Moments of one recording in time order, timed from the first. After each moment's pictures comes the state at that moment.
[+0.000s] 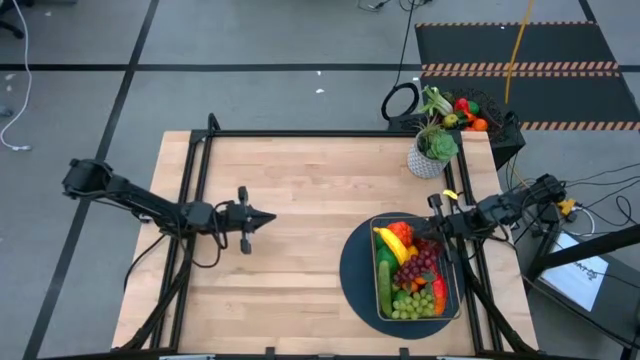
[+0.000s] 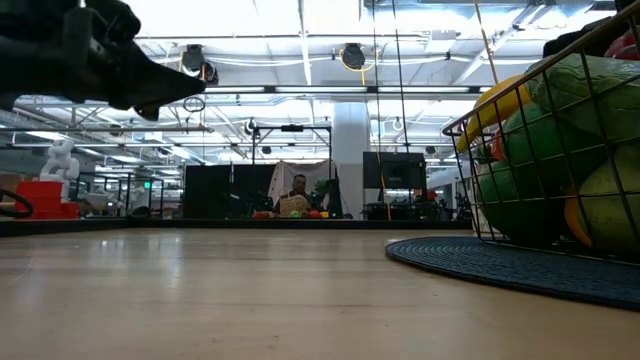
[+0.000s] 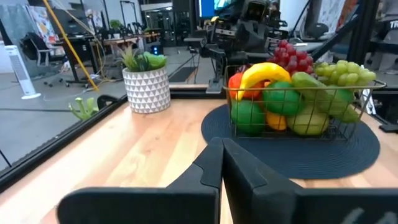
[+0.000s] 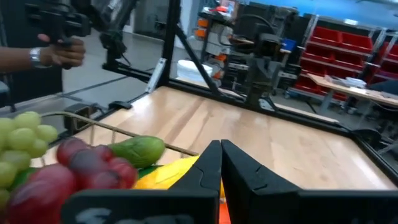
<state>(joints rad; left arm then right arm) -0.23 1.01 0.11 0.89 -0.34 0.04 0.42 0.03 0.12 -0.16 0.18 -0.18</state>
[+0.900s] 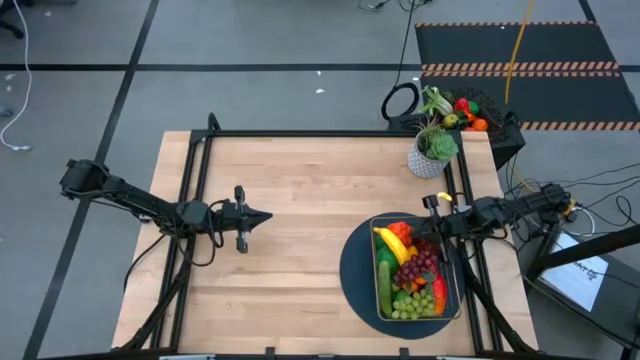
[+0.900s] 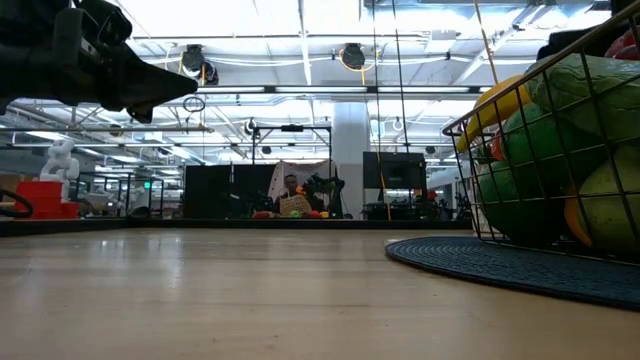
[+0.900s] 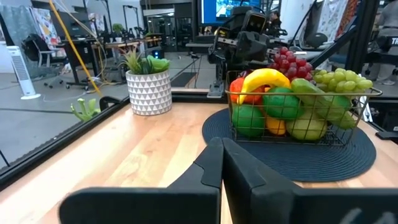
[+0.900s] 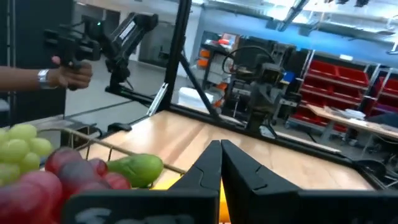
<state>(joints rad) -0.23 0.93 0.06 0.89 -0.34 0.02 0.31 0.00 0.02 0.08 0.03 -0.23</state>
